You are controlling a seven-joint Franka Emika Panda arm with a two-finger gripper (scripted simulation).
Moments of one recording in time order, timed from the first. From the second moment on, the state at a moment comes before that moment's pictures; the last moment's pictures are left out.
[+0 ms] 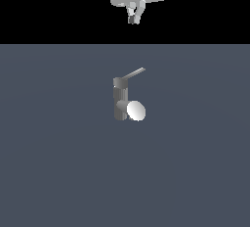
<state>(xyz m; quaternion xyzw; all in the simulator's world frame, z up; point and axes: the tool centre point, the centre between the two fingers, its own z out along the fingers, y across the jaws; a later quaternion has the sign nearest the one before) 0.002 -0.024 0.347 -0.90 0.43 0.03 0.05</state>
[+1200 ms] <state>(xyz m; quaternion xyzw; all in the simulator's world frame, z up) 0.094 -0.055 0.187 -0.77 0.64 0.00 0.00</state>
